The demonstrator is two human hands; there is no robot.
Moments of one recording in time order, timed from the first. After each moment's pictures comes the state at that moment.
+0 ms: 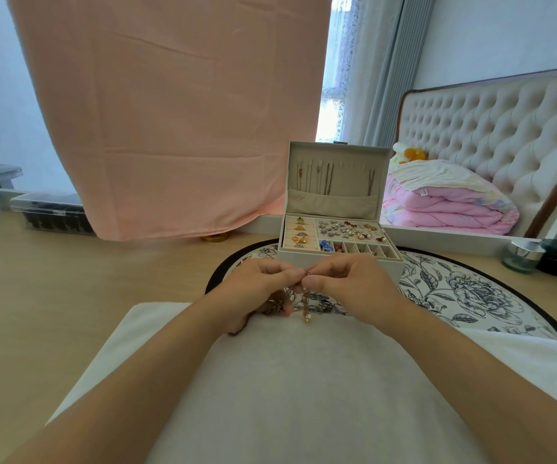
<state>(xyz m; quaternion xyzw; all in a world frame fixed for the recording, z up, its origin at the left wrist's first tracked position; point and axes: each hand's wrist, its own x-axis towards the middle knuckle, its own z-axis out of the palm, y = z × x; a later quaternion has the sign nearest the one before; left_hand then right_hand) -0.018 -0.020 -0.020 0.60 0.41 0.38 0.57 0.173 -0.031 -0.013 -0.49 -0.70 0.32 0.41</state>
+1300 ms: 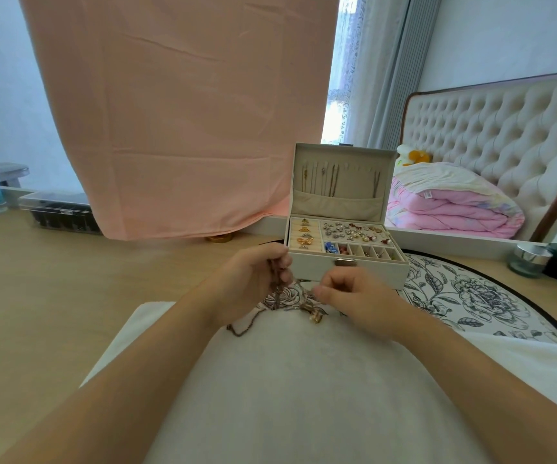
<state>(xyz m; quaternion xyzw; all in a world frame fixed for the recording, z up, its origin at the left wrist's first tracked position) -0.031 -0.012 -0.012 0.54 0.26 0.42 0.68 0.183 -0.024 -0.028 -0.50 -0.75 0.30 0.31</state>
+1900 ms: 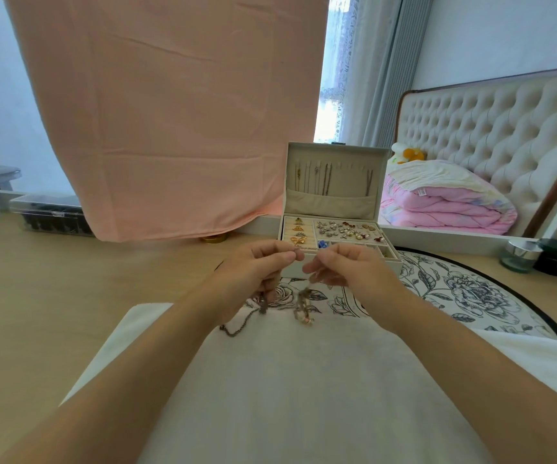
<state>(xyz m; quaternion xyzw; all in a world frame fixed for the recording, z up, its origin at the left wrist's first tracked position) -0.026 -0.021 -0.008 0.63 0.36 0.41 0.55 0.176 -0.029 -0.004 -0.47 -0.64 0.41 0.45</state>
